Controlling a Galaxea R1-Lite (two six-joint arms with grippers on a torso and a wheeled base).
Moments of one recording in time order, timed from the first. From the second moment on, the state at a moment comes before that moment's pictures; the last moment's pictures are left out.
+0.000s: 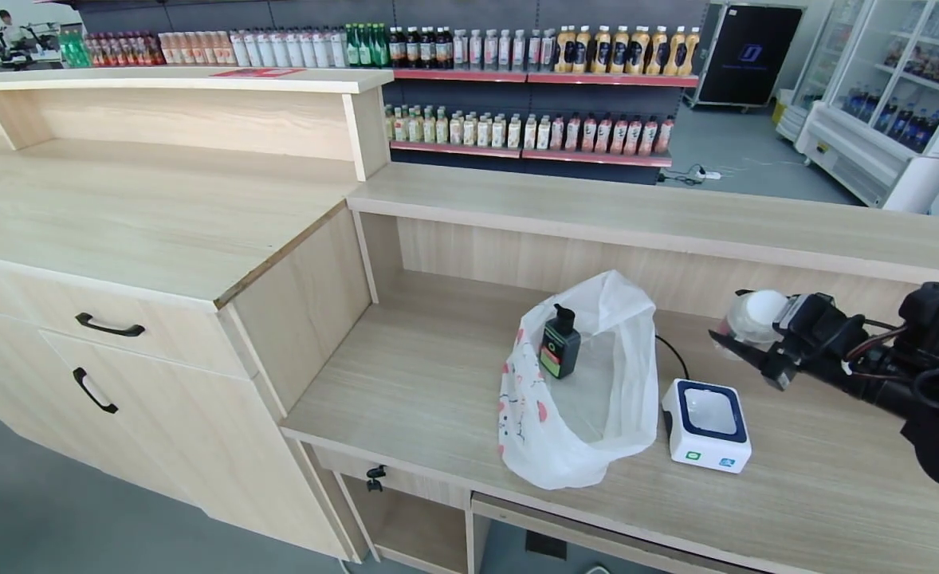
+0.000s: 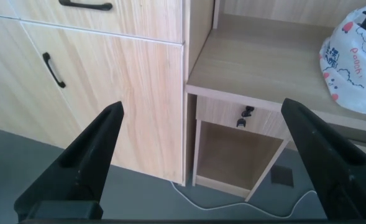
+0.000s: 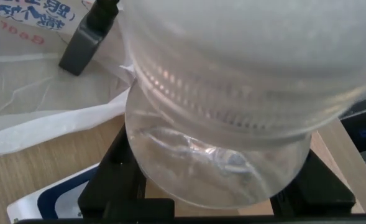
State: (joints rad) left arm 0.00 0.00 0.00 0.00 0.01 0.00; right arm -0.13 1.92 -0.58 -1.30 0.64 -0.92
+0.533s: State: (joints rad) left arm 0.00 0.00 0.00 0.00 0.01 0.00; right arm -0.10 2.09 -0.54 -1.57 0.65 -0.90
